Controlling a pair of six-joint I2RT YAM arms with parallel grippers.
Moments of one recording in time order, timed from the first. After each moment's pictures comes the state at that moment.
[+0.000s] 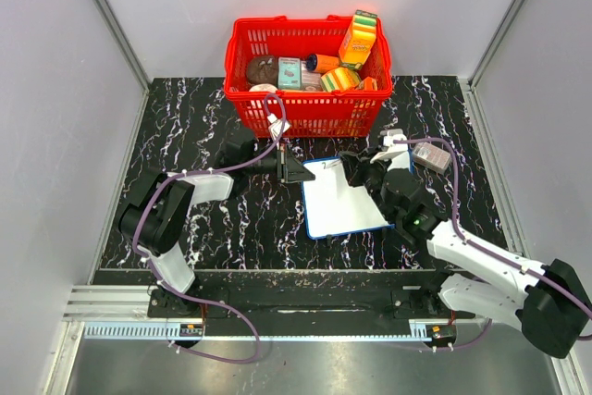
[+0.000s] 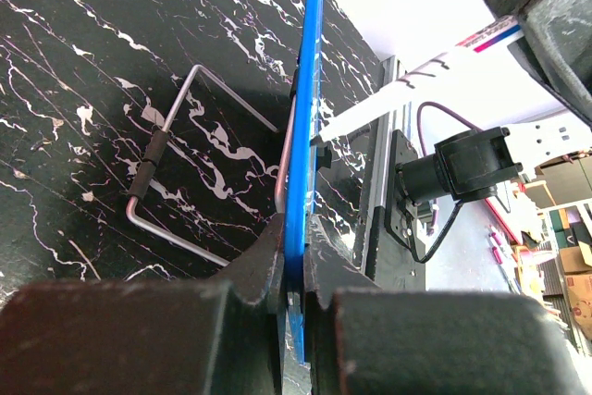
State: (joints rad) left arm -0.45 1.73 0.82 0.64 0.96 -0.60; right arm 0.76 1.02 0.57 0.43 0.36 0.38
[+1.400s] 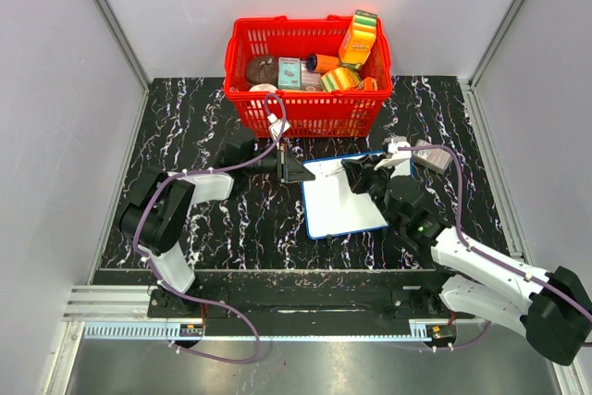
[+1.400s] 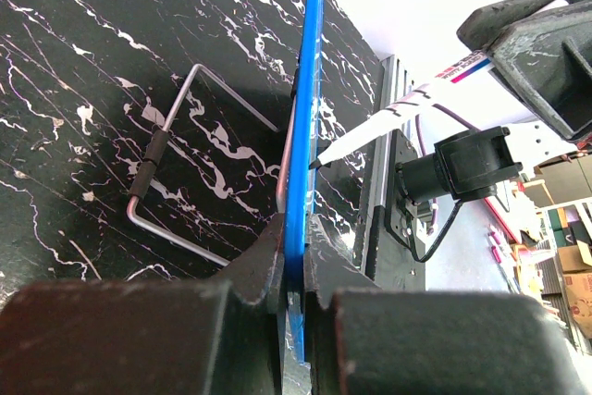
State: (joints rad) left arm -0.45 1.73 0.82 0.64 0.97 -0.60; right arm 0.76 0.96 0.51 0.41 0.35 0.43
